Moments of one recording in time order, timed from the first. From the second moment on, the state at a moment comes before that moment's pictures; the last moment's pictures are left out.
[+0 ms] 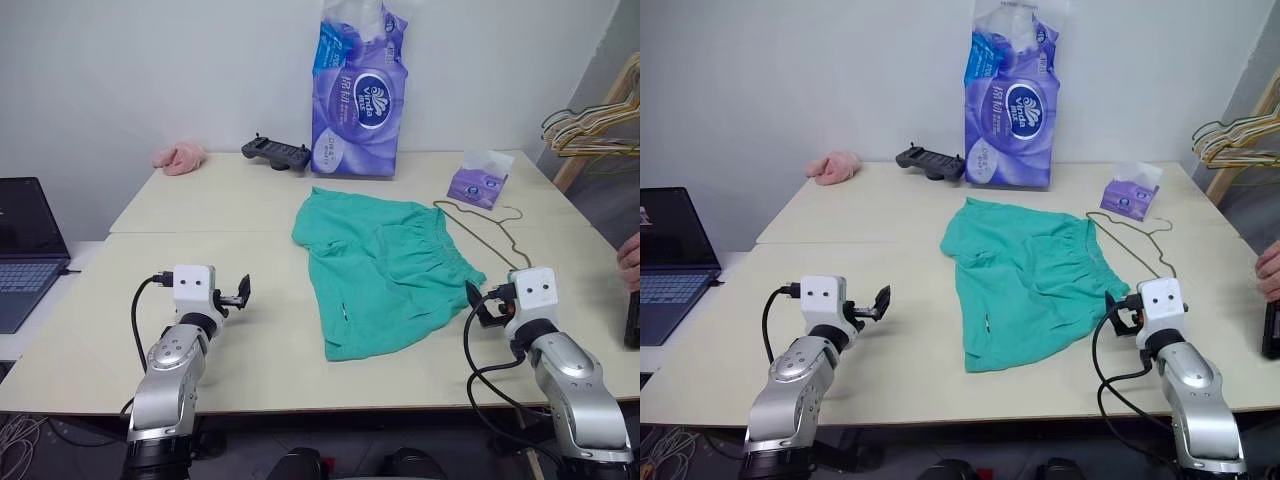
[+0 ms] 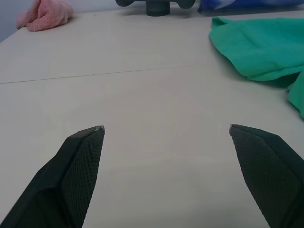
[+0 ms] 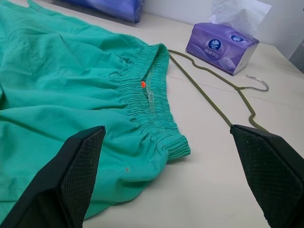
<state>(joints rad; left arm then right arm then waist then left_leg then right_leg) -0.06 0.28 0.20 -0.13 -0.15 0.40 -0.19 0.06 -0.37 -0.18 -0.34 0.10 0.42 0.25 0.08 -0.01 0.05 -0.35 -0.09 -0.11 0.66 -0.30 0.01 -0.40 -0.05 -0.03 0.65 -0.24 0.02</state>
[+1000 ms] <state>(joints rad) -0.31 0.52 0.01 -0.12 -0.27 0.40 -0.70 -0.14 -0.72 -0.09 -0.08 0.11 0.19 0.70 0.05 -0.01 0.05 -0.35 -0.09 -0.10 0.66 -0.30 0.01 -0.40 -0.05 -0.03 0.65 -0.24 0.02</state>
